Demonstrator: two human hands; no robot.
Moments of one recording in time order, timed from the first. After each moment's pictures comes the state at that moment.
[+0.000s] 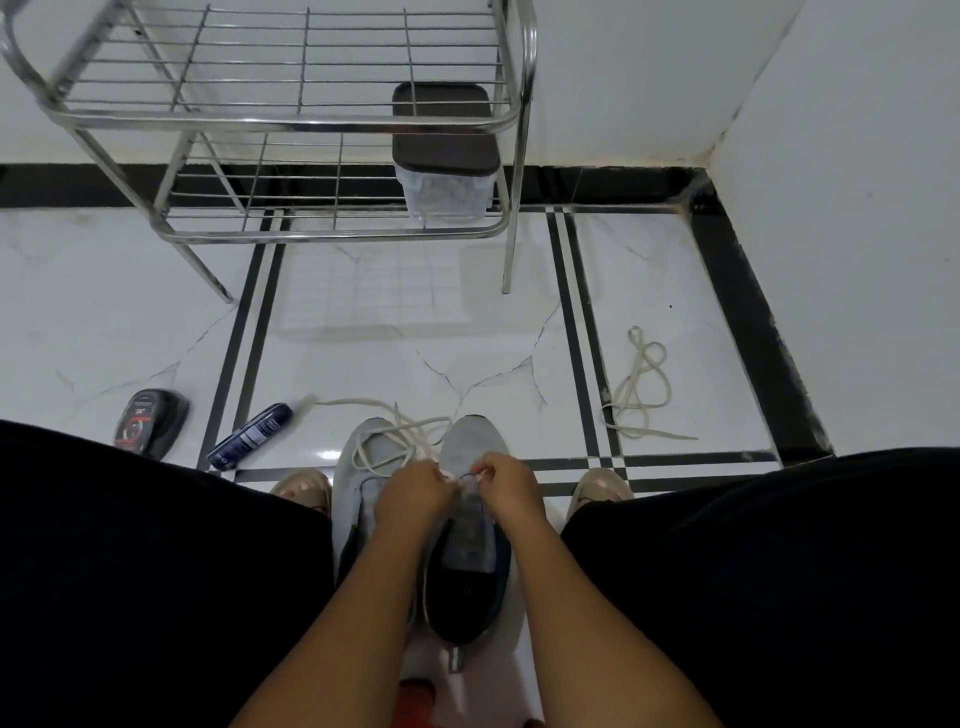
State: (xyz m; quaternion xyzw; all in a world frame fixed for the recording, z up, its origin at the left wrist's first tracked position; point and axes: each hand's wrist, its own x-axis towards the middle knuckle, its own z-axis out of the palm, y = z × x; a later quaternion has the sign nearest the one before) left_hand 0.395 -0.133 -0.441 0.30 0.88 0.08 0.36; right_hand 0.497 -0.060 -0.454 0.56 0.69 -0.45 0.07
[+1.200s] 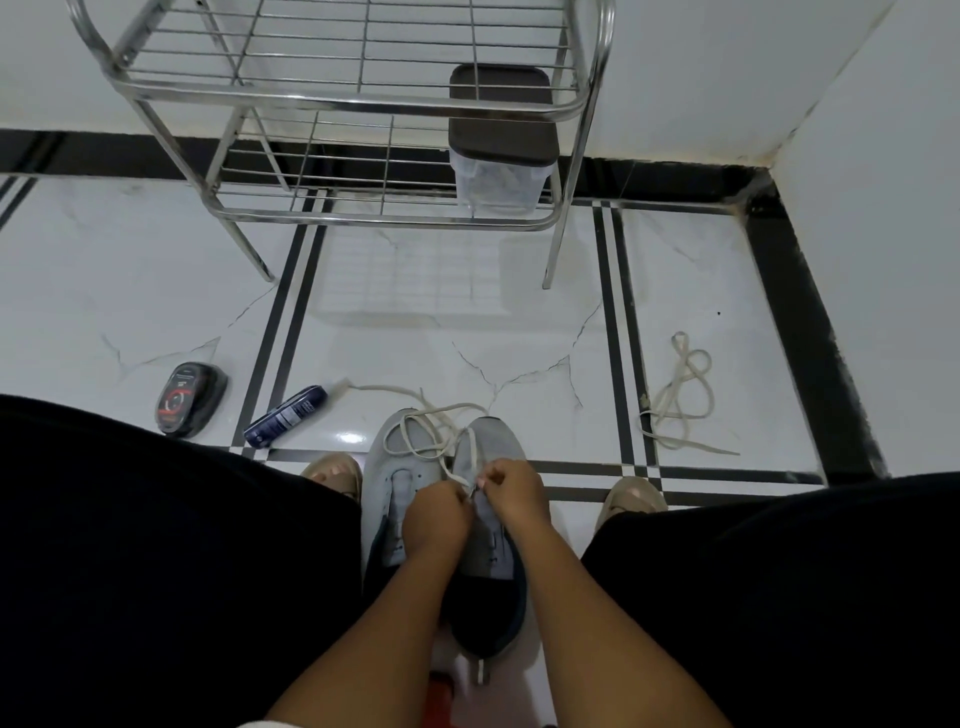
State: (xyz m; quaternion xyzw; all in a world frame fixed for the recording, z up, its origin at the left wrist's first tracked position) left_hand 0.404 -0.160 -0.469 0.25 0.90 0.11 0.34; right_hand 0.472 -0.077 -0.478 0.55 0.70 -0.45 0.07
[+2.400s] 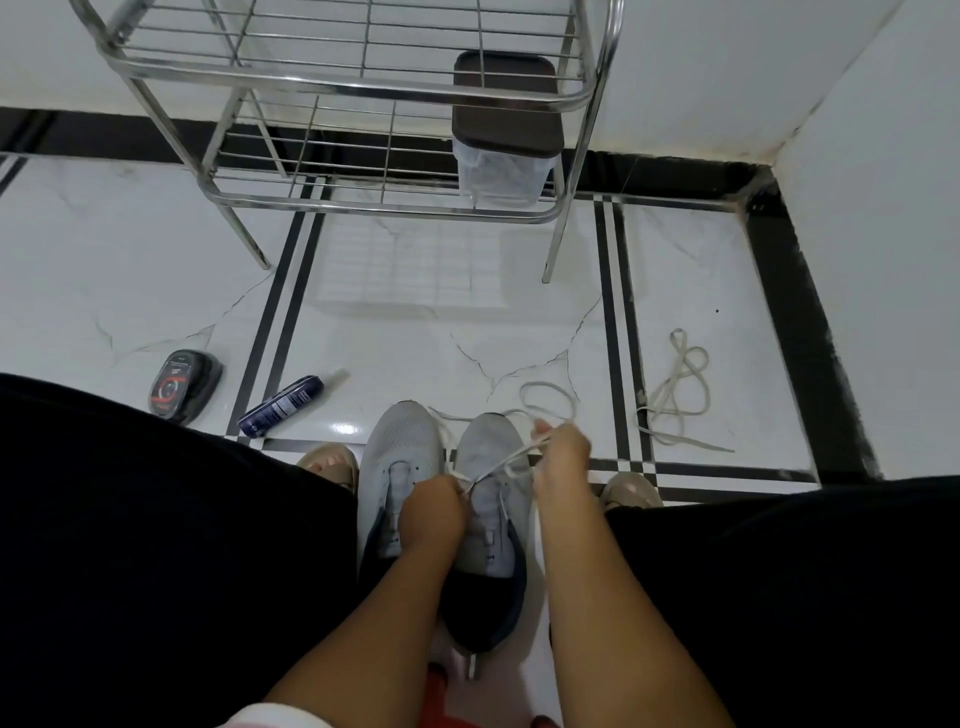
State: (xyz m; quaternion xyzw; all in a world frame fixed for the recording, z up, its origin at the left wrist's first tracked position) left_hand 0.404 -0.162 -0.469 0.26 0.90 0.10 0.34; right_hand 0.470 -0.024 -0.441 0.72 0.31 -0.59 -0.20
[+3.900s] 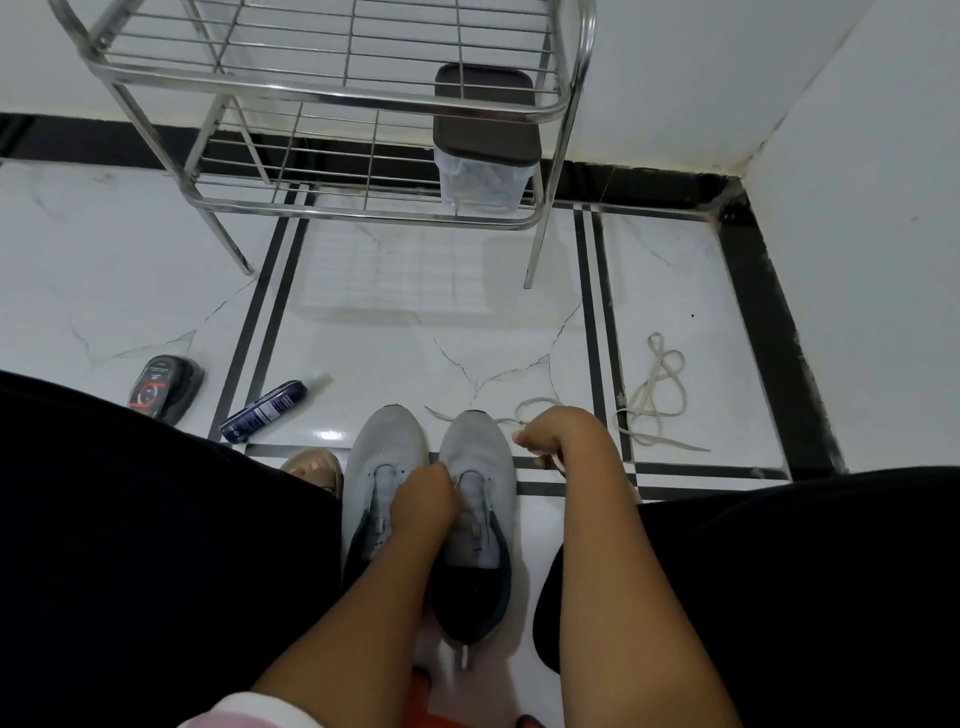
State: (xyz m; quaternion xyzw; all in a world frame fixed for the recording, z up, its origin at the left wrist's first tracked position) left_hand 0.403 -0.146 -0.464 0.31 0.89 0.08 0.33; right_hand 0.475 0.004 -0.350 0.55 0.63 -0.42 0.36
